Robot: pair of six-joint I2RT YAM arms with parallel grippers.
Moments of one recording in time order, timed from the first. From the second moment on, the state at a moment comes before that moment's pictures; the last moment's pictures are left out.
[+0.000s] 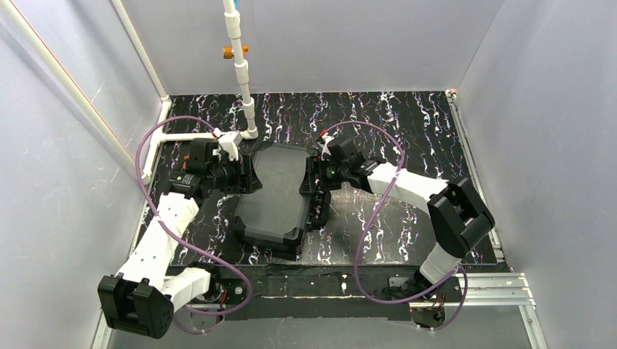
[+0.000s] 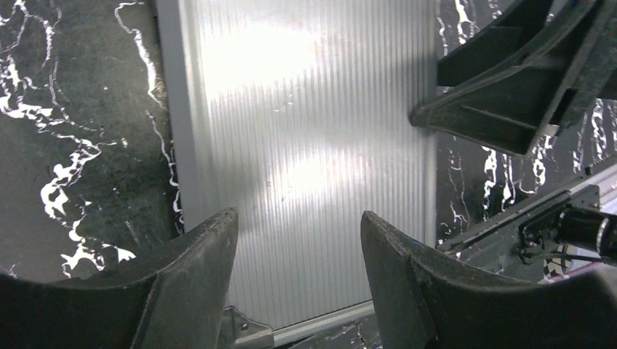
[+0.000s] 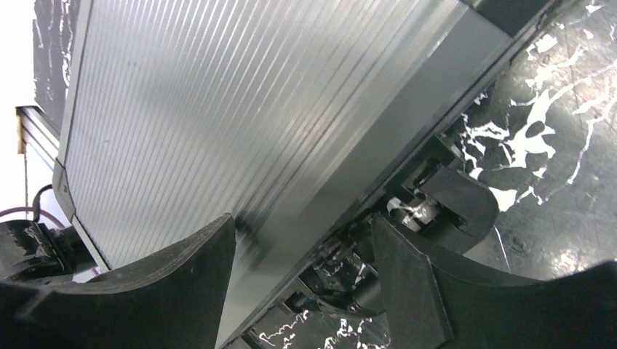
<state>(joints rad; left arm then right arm) -0.21 1.07 0.96 -0.73 0.33 -0.21 0.74 1.66 1.08 -0.17 -0.29 0.56</state>
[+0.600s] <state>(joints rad) -0.47 1.09 0.97 -0.68 0.38 -0.24 0.72 1.33 1.00 -0.44 -0.04 0.45</state>
